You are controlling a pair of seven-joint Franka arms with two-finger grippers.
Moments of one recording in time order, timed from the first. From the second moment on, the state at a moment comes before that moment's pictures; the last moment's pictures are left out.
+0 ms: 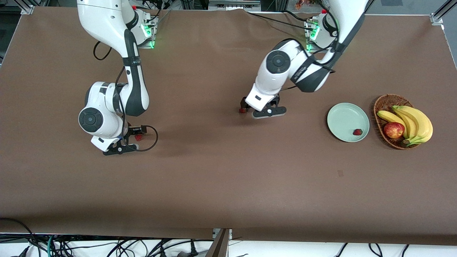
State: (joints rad) left arm -0.20 0.47 -0.55 -1.88 0.22 2.29 -1.05; right arm 0.86 0.67 -0.74 -1.81 0.44 2.13 -0.27
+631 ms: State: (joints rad) left arm -0.27 0.69 -0.55 -1.81 0.36 2.39 -1.22; right arm 0.85 0.74 -0.72 -1.84 0.54 2.17 -0.33
